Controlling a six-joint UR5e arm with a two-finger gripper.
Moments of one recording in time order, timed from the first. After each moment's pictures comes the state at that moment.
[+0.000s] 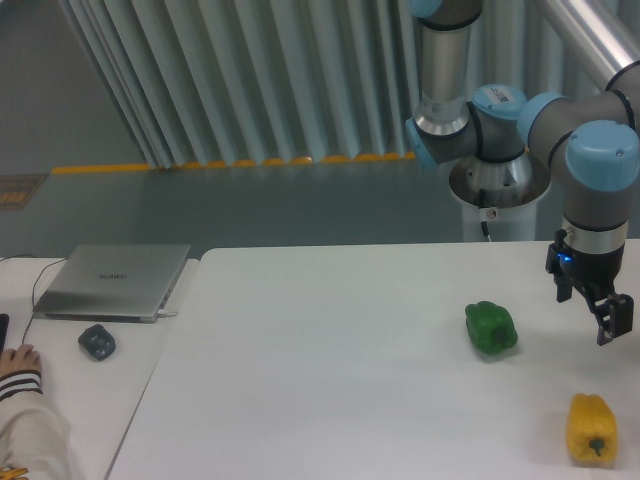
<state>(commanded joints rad) 2.48 -1.86 -1.52 -1.30 1.57 1.43</state>
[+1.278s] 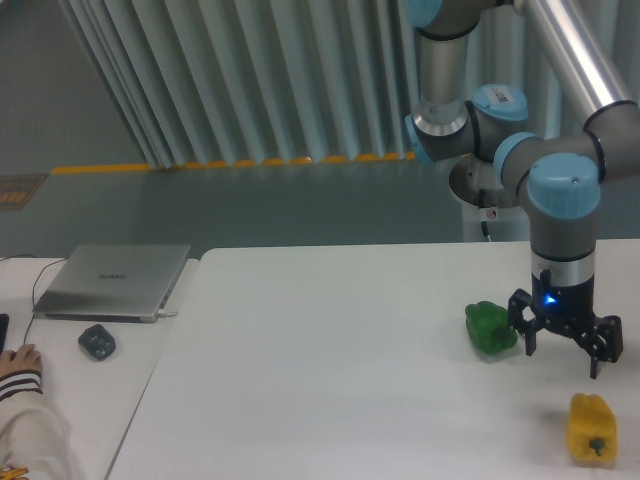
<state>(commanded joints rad) 2.40 -1.94 -1.55 -0.97 1.57 0.64</state>
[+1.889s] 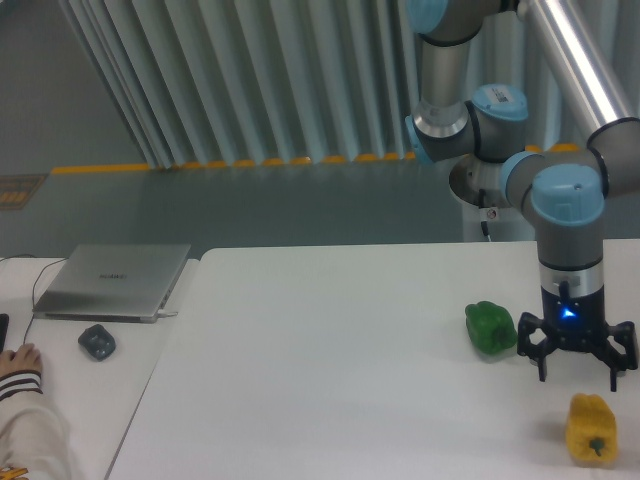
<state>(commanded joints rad) 2.44 -1.99 -1.54 -0.90 1.58 0.55</state>
